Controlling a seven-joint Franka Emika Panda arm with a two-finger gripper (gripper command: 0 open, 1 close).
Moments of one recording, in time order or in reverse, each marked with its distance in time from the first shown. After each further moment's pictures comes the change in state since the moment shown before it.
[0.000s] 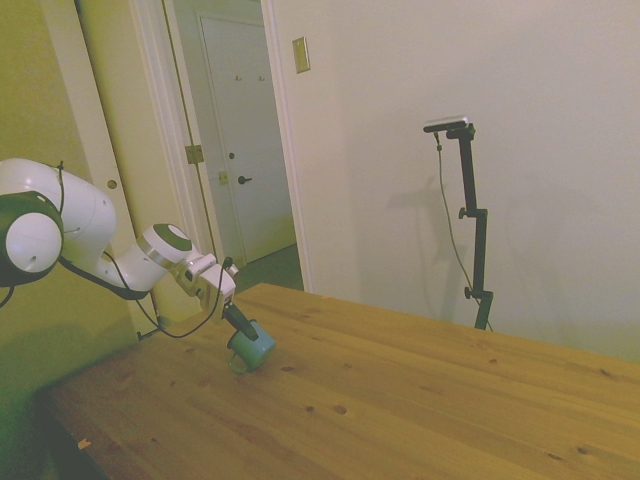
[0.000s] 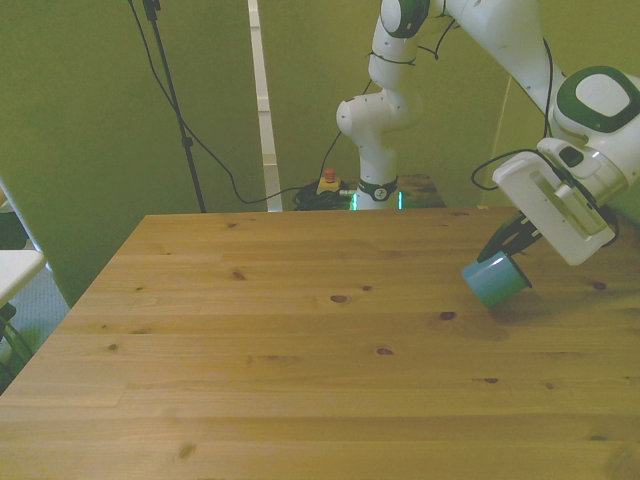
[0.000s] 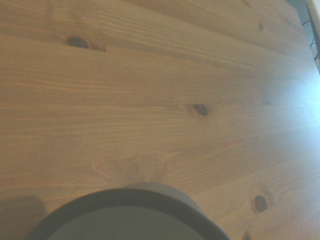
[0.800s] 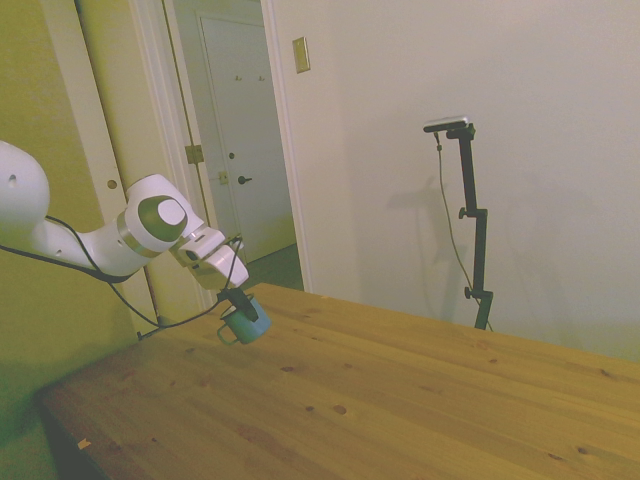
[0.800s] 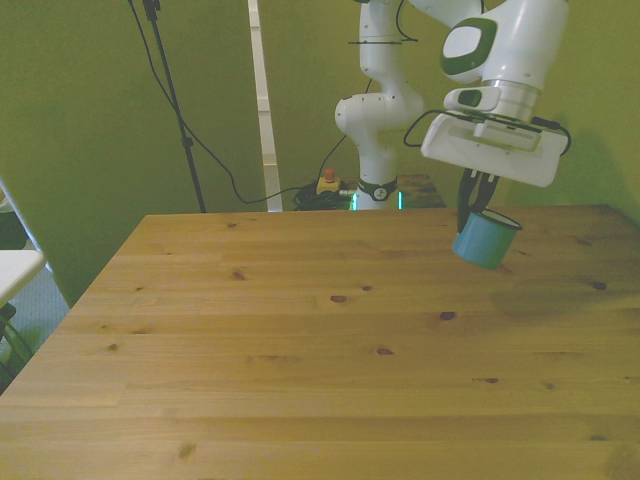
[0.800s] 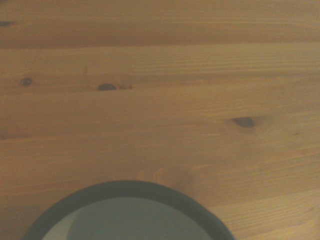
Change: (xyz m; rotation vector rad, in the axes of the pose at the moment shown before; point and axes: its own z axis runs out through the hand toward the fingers) arm 0.098 0.110 0.037 0.466 -0.382 0.049
